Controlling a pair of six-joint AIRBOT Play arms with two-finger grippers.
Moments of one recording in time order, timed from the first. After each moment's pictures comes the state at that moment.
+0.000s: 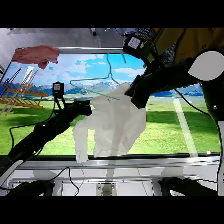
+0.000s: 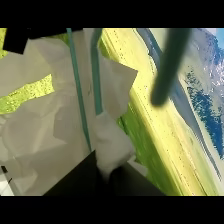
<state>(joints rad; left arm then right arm) -0.47 -1.01 0.72 -2.07 0.14 1.77 0.41 -1.27 1.80 -1.25 1.52 0.84</state>
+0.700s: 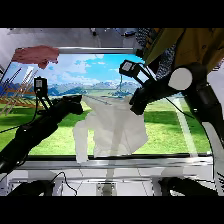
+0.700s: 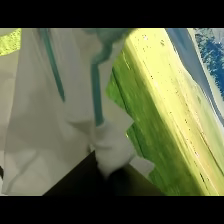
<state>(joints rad) -0.44 -0.84 0.72 -2.04 0.22 1.80 0.41 -1.27 1.57 -1.39 1.46 0.84</state>
